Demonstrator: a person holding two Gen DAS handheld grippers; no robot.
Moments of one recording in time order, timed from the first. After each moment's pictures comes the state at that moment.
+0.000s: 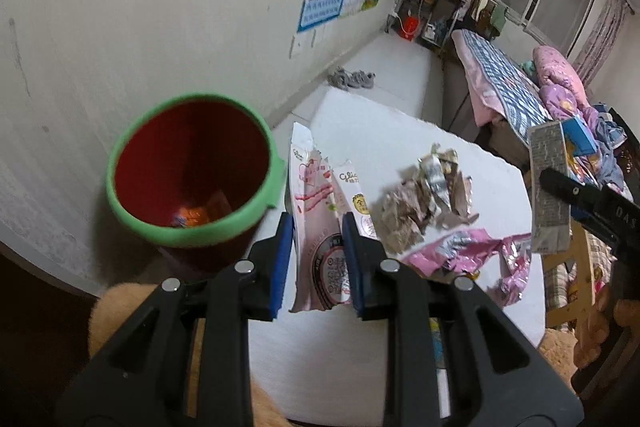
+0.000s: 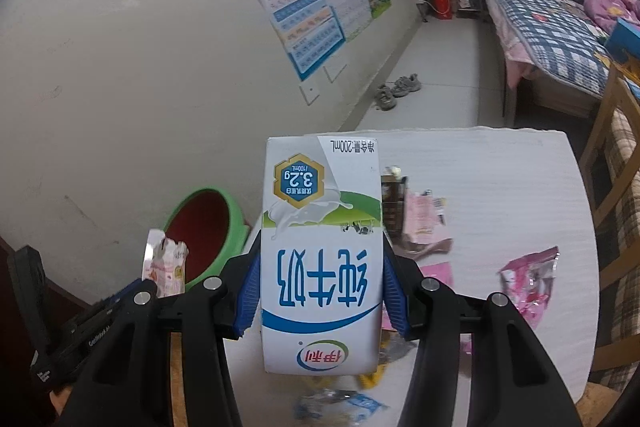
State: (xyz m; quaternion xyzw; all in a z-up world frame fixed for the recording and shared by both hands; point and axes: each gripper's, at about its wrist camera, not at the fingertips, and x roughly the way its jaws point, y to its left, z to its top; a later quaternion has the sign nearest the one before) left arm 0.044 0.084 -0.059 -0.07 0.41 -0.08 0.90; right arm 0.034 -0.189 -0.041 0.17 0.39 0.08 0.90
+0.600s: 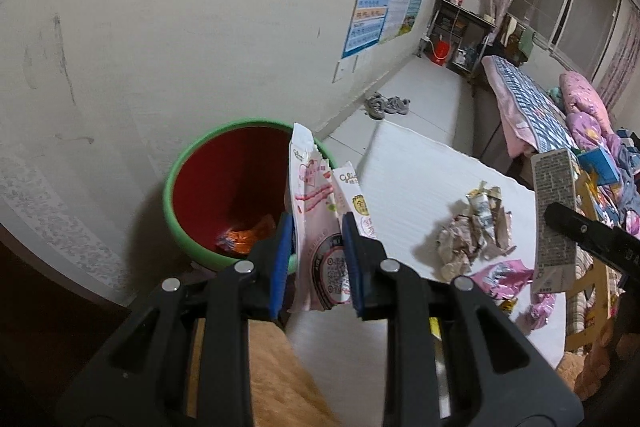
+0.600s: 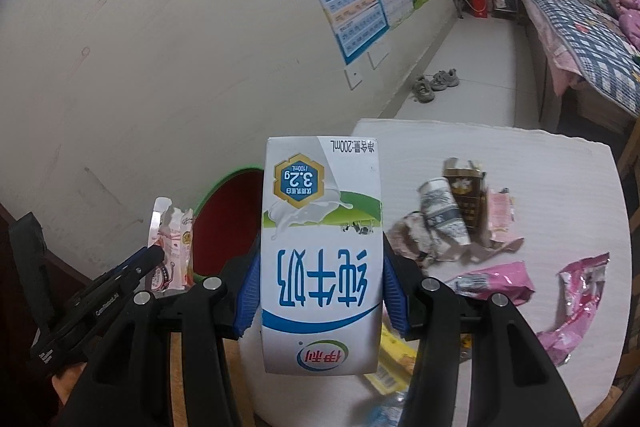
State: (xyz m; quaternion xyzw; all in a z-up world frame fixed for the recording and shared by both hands) left arm 0.054 0.142 -0.052 -0.08 0.39 -0.02 0.92; right arm 0.049 -0.111 -0.037 0.15 0.41 0.13 0.89
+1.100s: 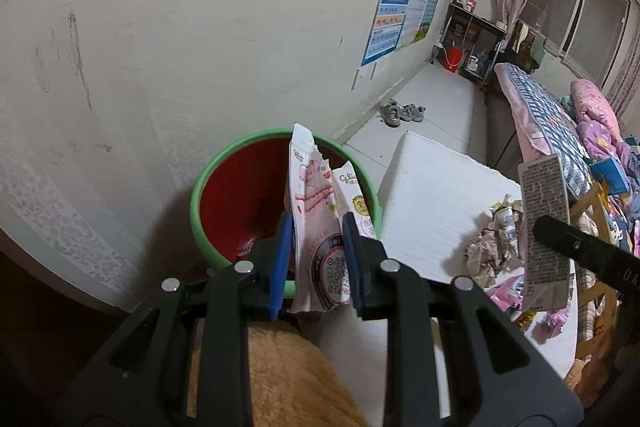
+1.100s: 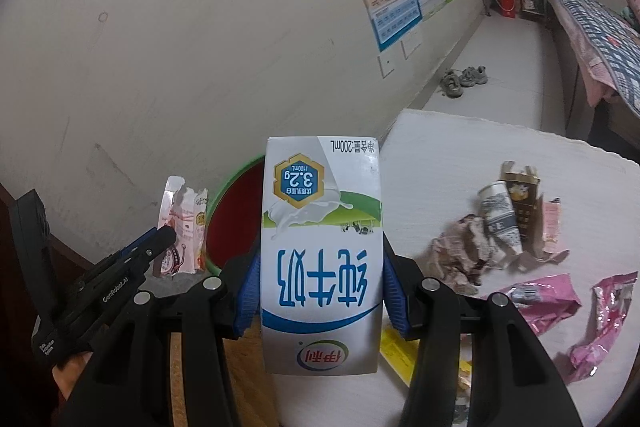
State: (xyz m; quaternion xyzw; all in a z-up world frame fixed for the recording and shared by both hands) left arm 0.065 0.174 -0.054 -0.08 0.38 0.00 0.92; right arm 0.070 -0.059 -0.046 0.13 0.43 0.17 0.88
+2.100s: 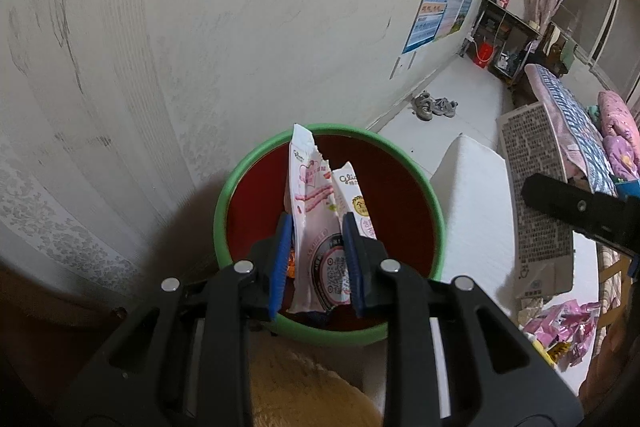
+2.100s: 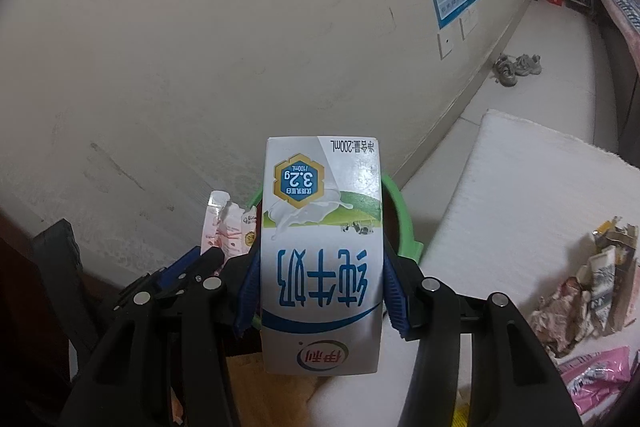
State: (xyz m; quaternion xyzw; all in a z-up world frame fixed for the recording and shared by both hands) left arm 0.125 0.216 -0.096 -0.10 0.42 0.04 0.90; right arm 0.169 0.024 -0.072 0.12 0.47 0.24 0.84
